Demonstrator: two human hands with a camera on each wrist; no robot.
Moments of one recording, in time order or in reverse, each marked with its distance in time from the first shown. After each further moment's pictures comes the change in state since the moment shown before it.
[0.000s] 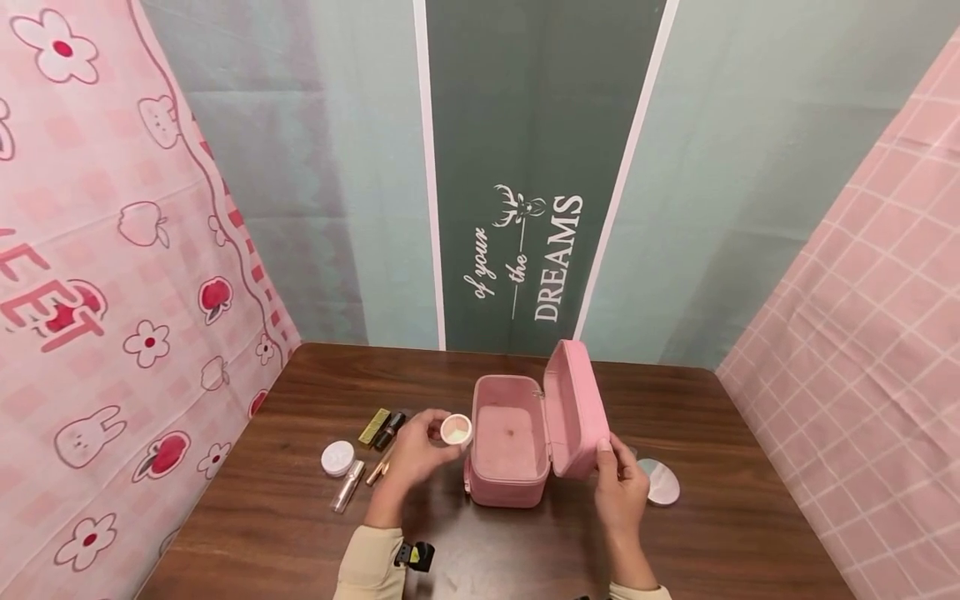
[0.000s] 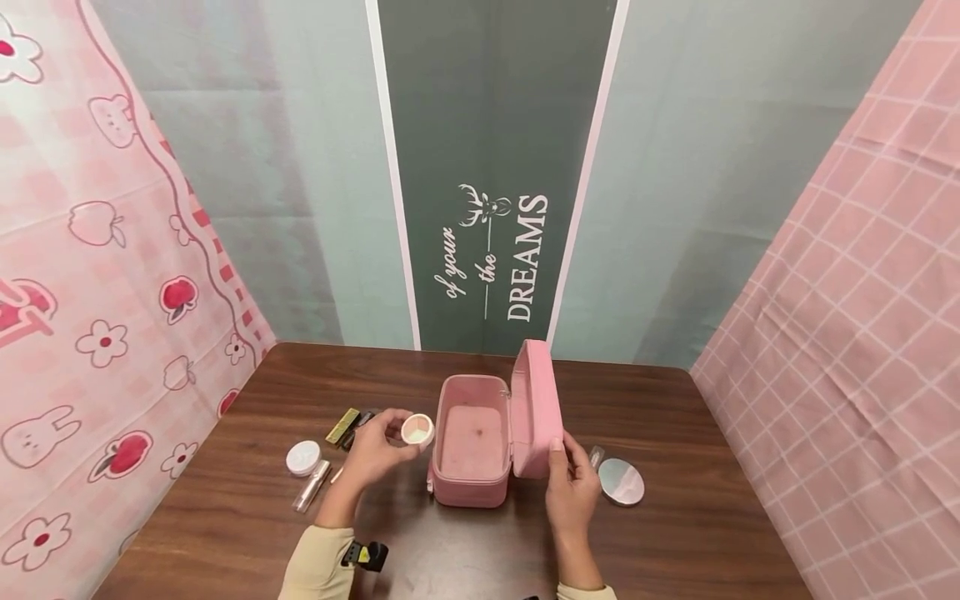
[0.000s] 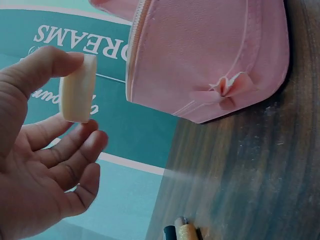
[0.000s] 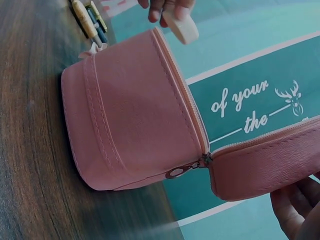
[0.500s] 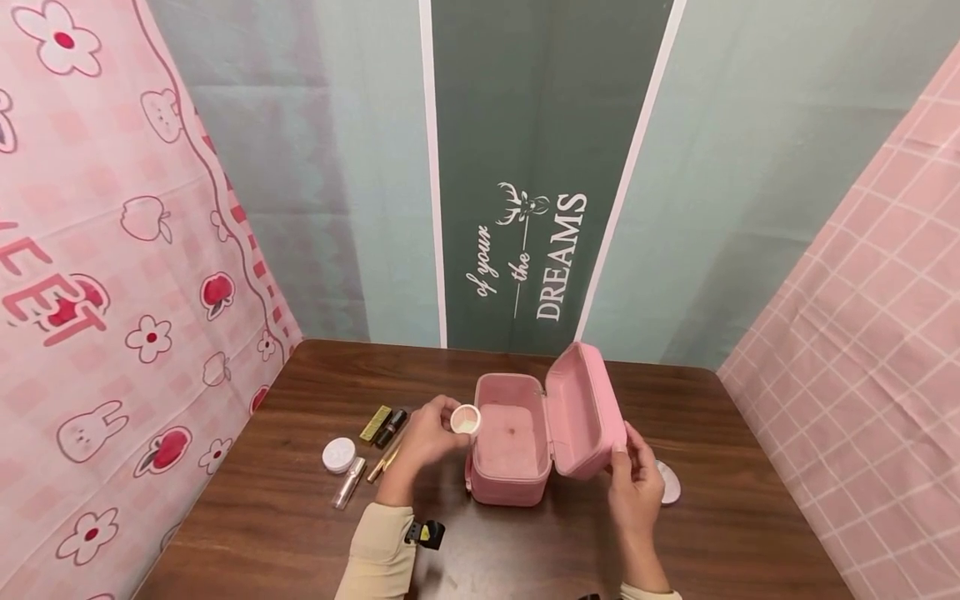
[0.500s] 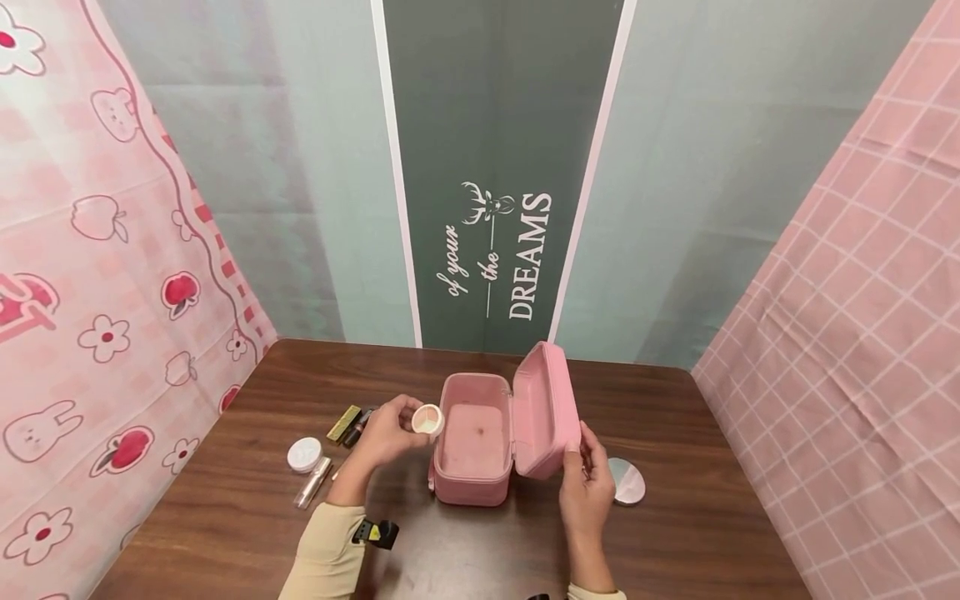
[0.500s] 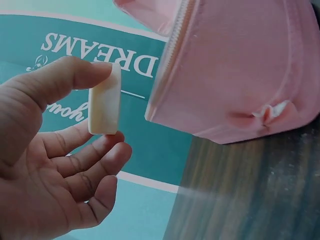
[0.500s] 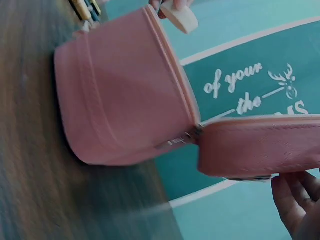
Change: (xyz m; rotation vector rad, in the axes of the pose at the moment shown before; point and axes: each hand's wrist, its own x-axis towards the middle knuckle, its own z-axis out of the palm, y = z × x) left_hand 0.019 0.015 0.001 0.046 -0.100 -0.050; right_hand 0.008 0.011 -0.011 0.086 0.004 0.089
